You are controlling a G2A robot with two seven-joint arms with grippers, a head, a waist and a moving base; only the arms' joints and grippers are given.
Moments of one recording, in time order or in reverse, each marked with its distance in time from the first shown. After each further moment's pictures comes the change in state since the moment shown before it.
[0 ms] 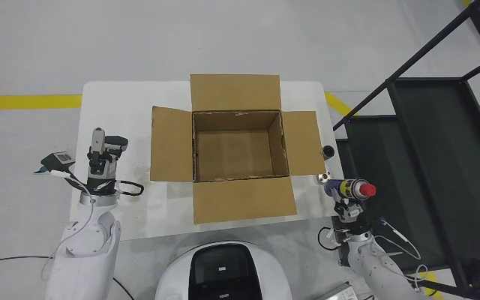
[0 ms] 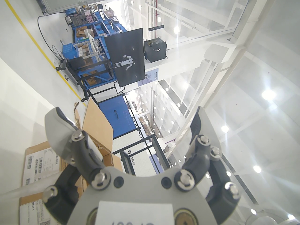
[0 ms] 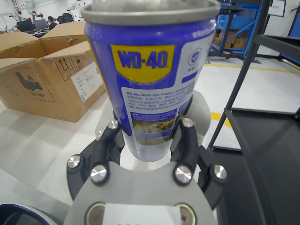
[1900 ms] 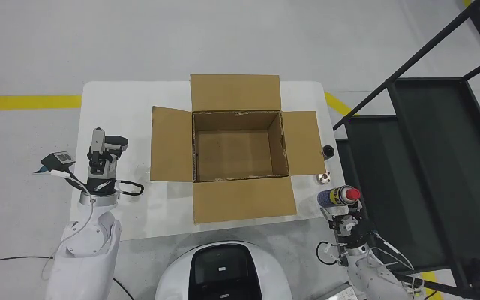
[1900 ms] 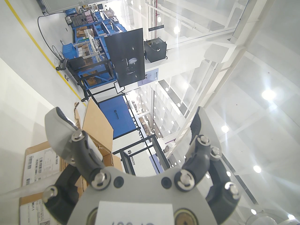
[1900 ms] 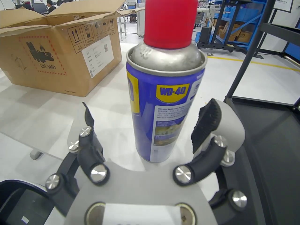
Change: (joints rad) left arm 0.000 0.000 0.000 0.000 0.000 0.000 0.000; right arm -0.025 -0.041 -0.026 0.111 -0.057 0.029 -0.029
